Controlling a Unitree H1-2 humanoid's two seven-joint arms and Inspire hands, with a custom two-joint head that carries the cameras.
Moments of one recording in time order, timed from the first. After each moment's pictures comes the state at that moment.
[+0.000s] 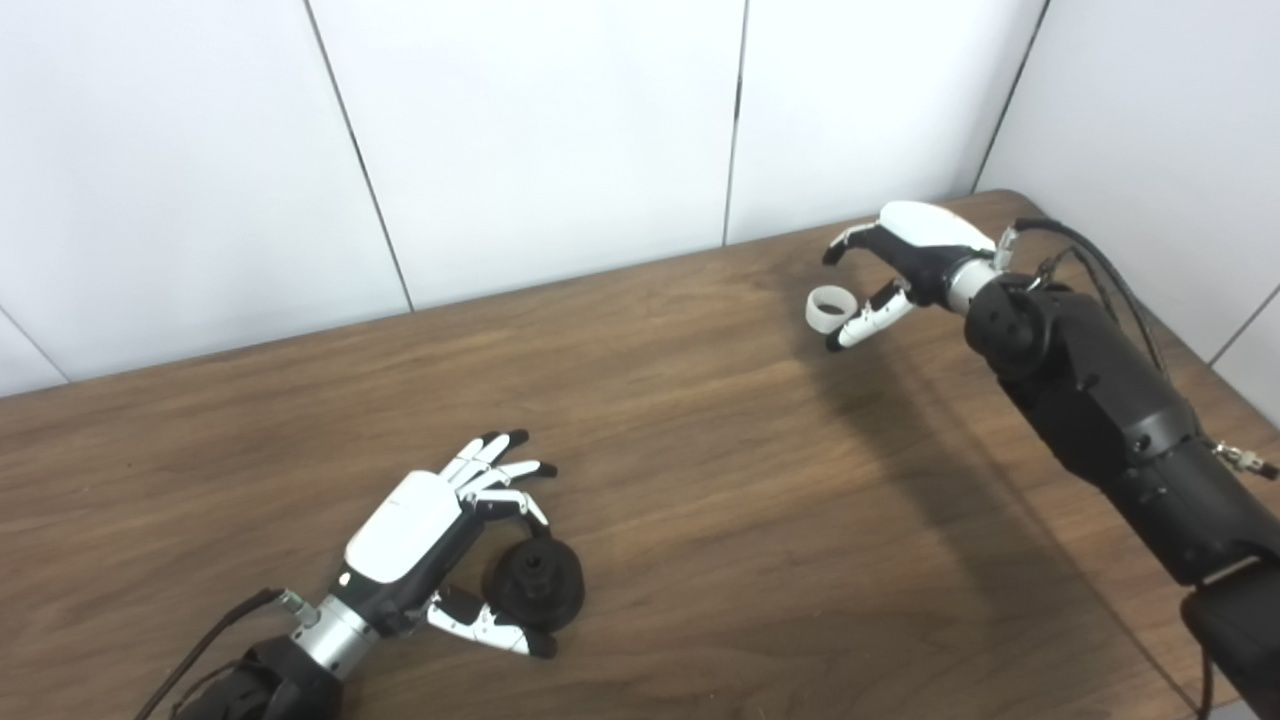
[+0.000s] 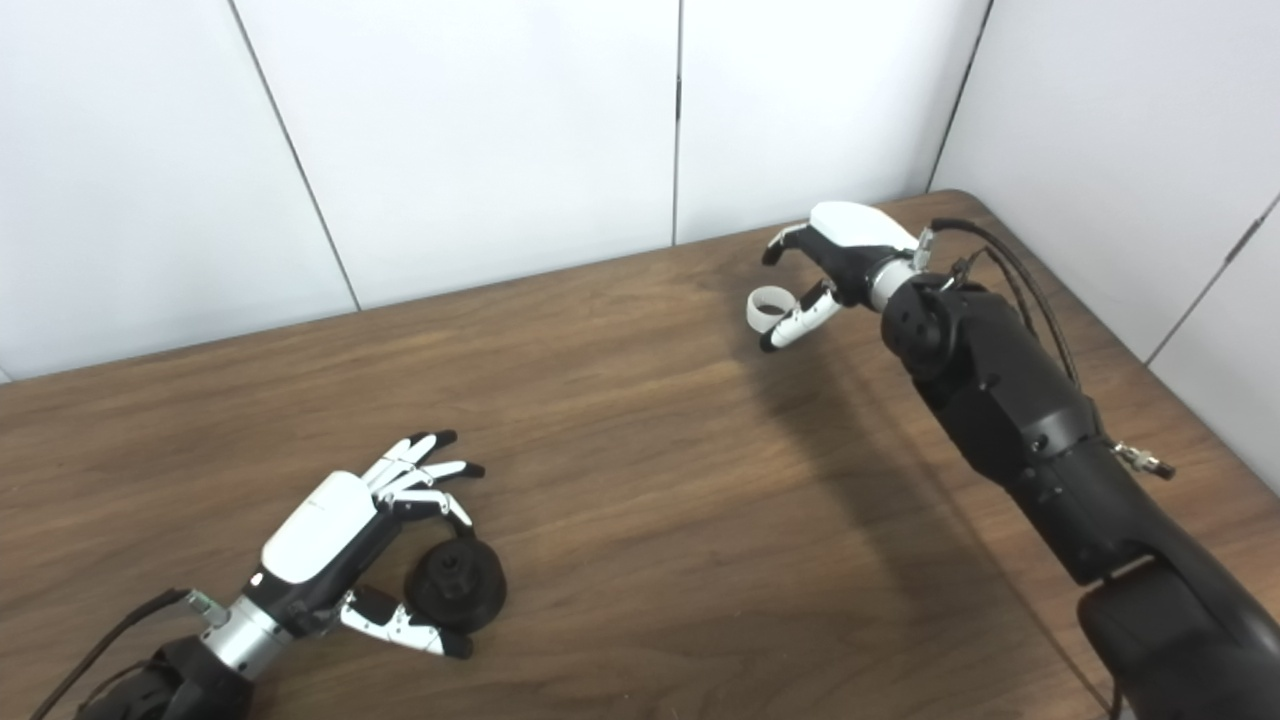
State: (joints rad) left arm -0.39 0.44 -0.67 0.27 0.58 -0.47 0.15; right arm -0.51 -0.69 0.19 0.16 -0.72 0.31 0.39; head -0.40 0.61
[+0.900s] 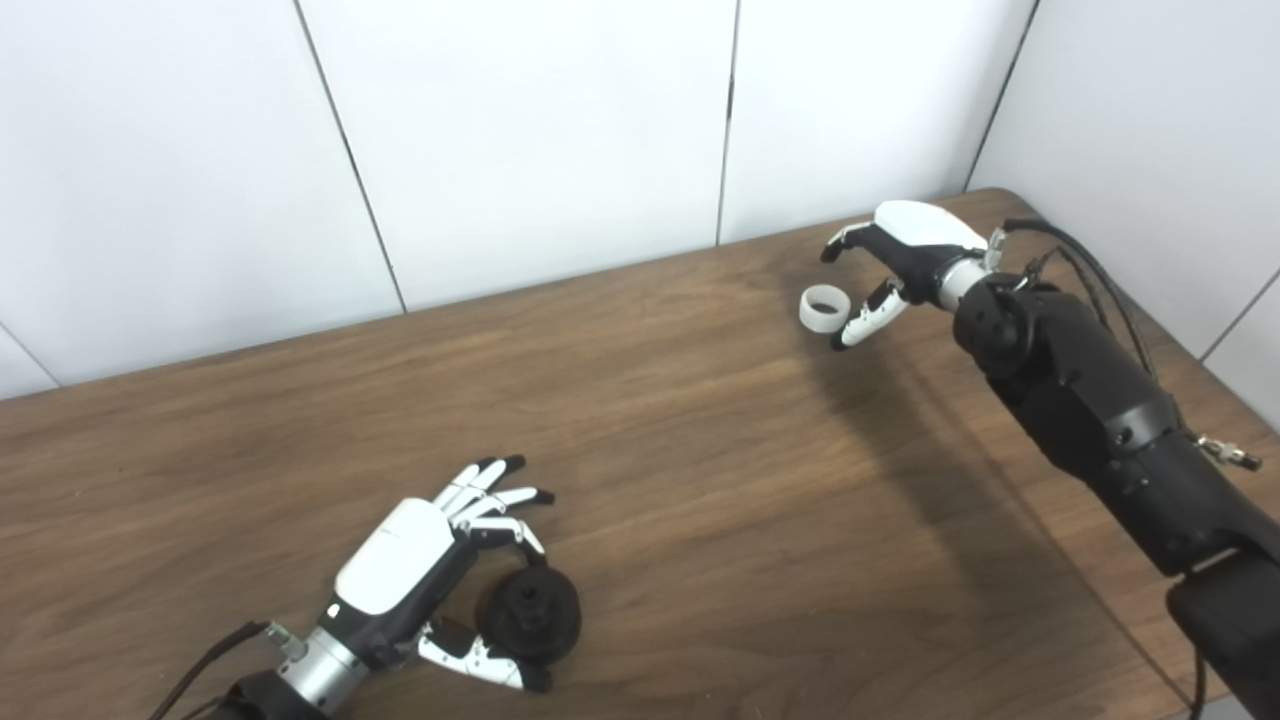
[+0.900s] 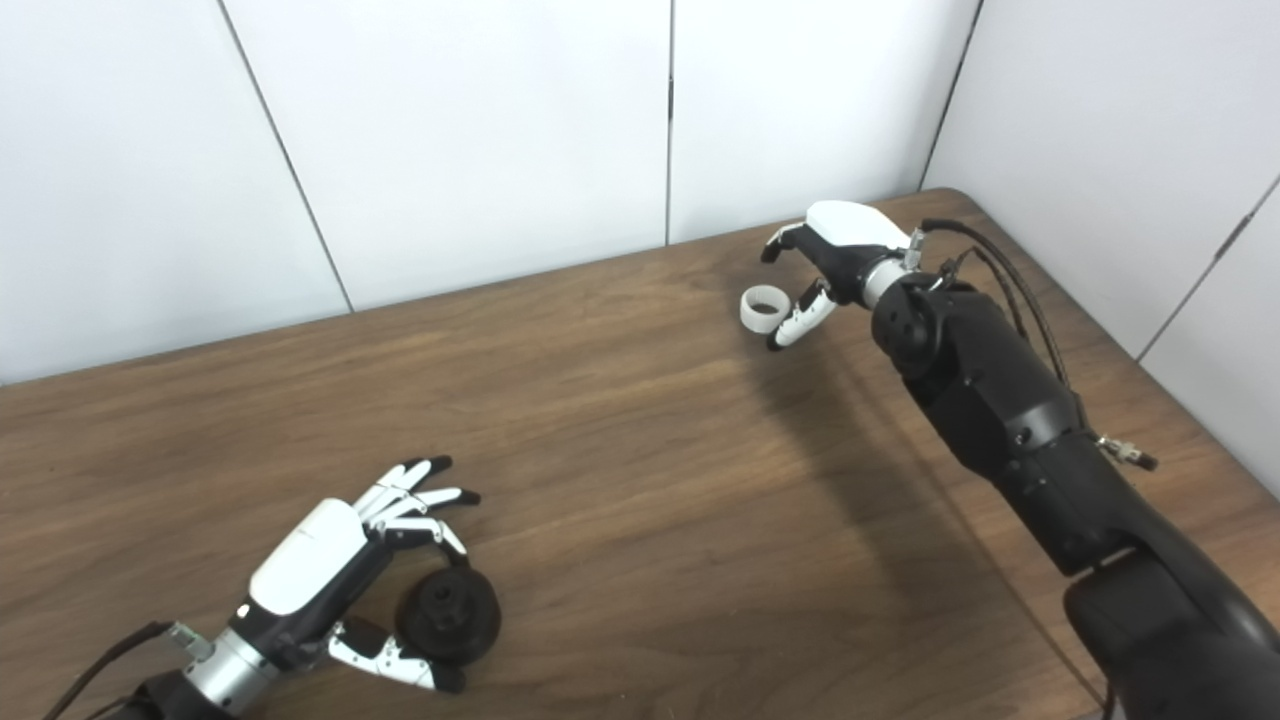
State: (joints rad) left arm -0.32 0.43 -0.59 0.20 0.58 -0.47 0.09; right arm -0.51 -0.68 0.19 0.21 -0.73 0.31 0.33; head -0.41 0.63
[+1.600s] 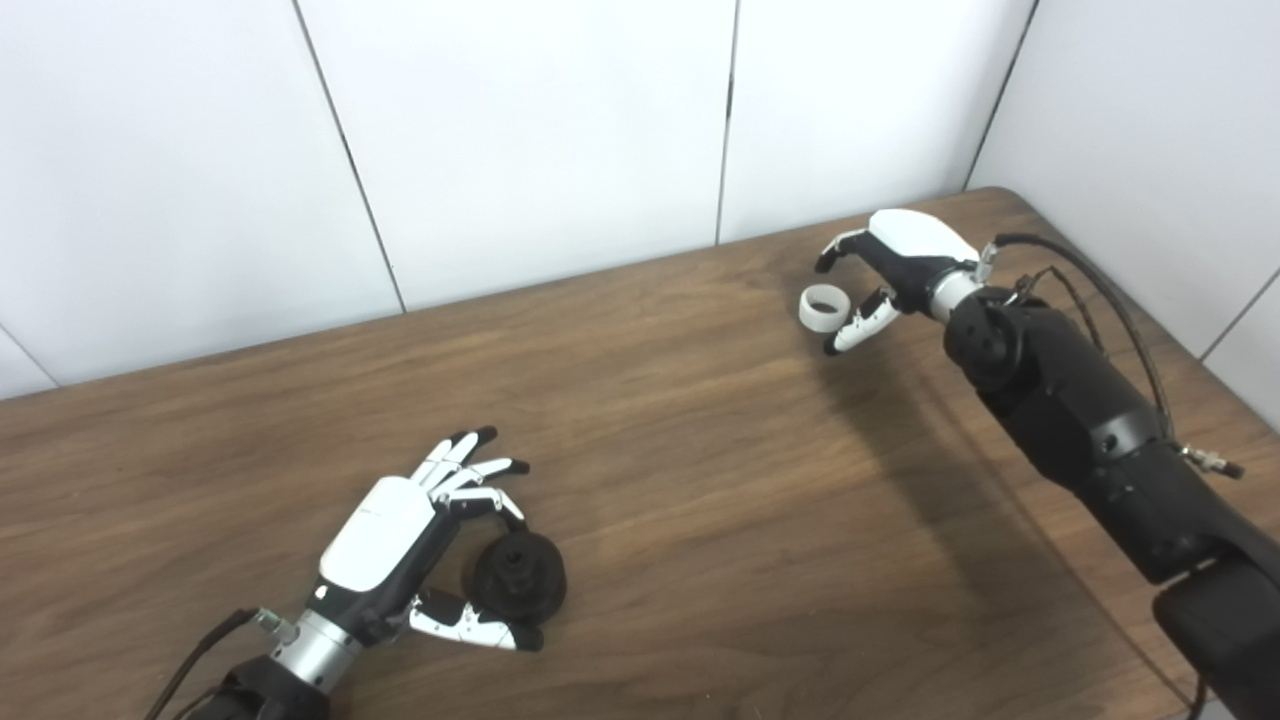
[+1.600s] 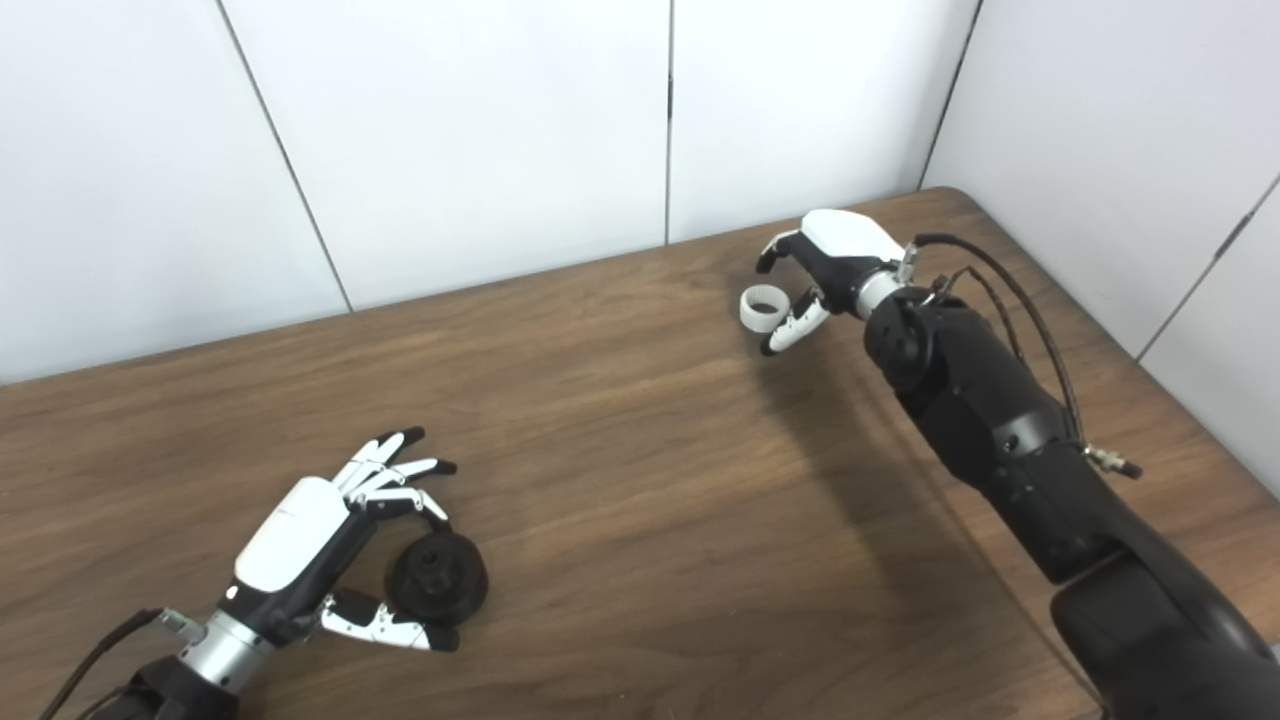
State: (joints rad) left arm -0.32 0.38 -0.51 0.24 0.63 -0.47 0.10; right arm -0.51 -0.65 0.19 0.26 -0.71 0.27 0.26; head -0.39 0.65
